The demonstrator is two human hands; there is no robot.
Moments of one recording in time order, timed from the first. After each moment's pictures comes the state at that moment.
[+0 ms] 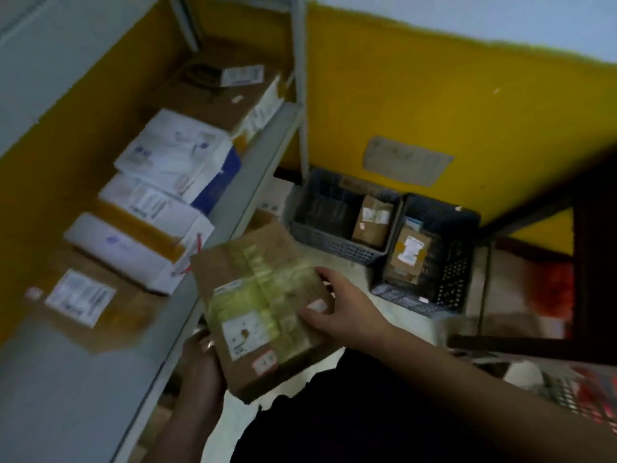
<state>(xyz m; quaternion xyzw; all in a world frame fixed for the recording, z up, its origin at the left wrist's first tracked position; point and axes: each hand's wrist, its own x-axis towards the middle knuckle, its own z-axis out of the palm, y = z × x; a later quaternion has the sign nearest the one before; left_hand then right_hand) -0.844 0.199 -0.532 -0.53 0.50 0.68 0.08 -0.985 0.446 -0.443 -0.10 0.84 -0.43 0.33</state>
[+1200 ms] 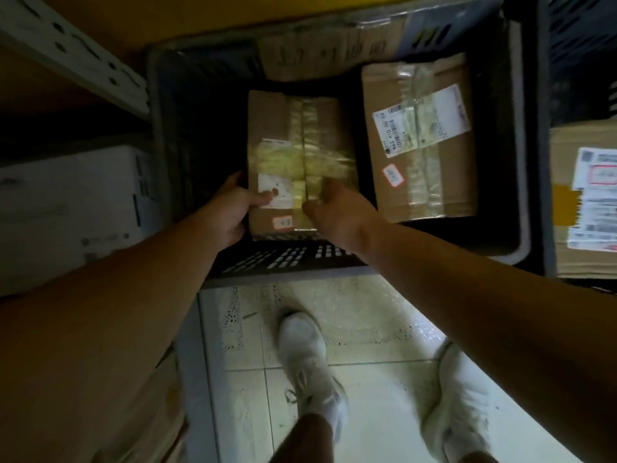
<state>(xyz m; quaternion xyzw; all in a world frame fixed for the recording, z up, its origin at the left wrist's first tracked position) -1.492 0.238 -1.186 -0.32 0.68 0.54 0.40 -1.432 0.429 -1.159 0.23 0.78 -0.44 0.39</state>
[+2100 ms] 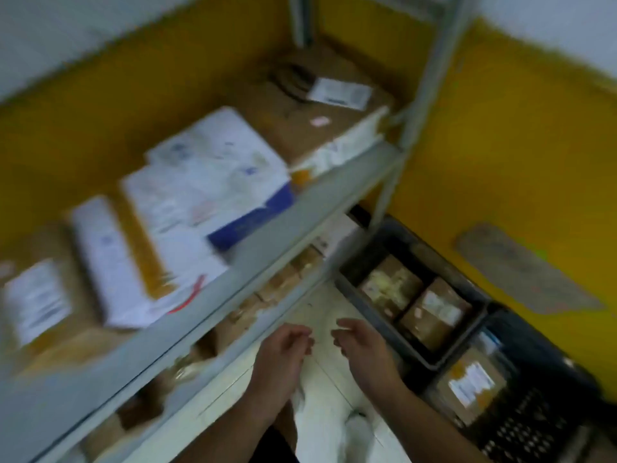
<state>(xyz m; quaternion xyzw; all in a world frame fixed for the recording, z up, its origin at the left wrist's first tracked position) -1.099 0.269 -0.614 -0.51 0.61 0.60 0.03 -1.203 0.402 -0.627 0.00 0.77 -0.45 0.45</state>
